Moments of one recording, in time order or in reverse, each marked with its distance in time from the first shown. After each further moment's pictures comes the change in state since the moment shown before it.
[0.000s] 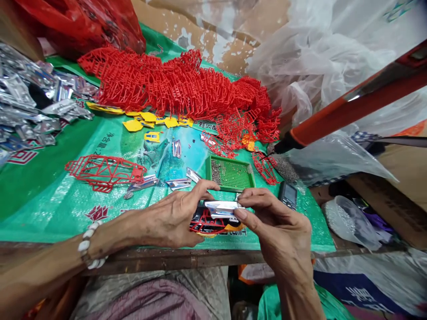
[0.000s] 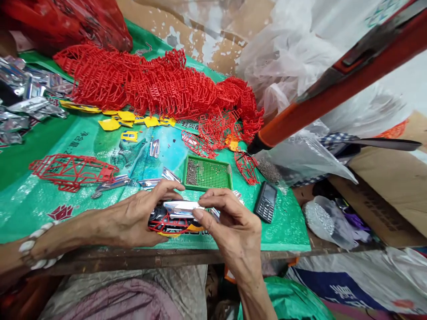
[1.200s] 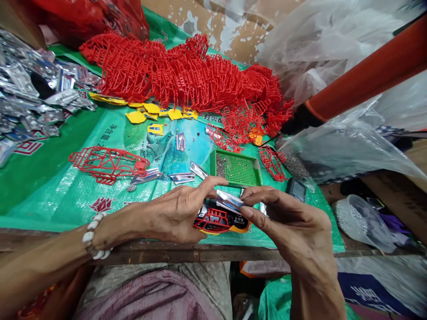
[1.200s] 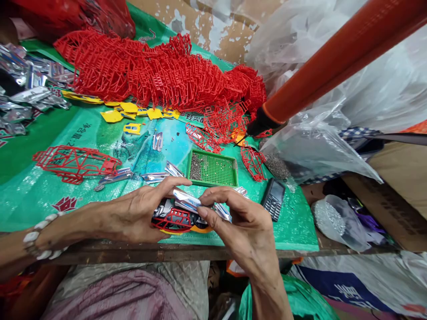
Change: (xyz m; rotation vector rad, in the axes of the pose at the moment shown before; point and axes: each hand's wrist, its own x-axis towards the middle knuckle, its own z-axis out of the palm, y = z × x) left_hand -0.006 -0.002 0.002 0.086 -0.004 -0.024; right_hand 0.009 -0.008 -0.013 -0.058 -0.150 0.003
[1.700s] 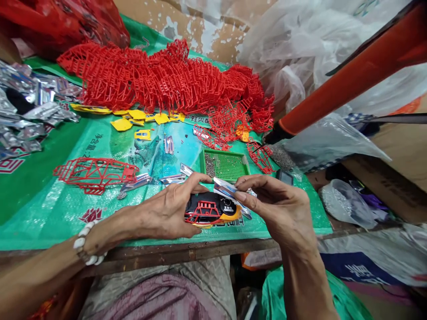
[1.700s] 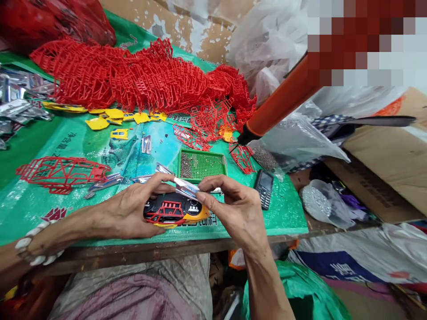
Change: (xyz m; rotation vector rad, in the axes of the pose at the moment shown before) left_hand 0.011 0.005 -0.007 -0.151 -0.020 -0.070; right_hand 0.007 0.007 -0.004 0.097 0.133 0.105
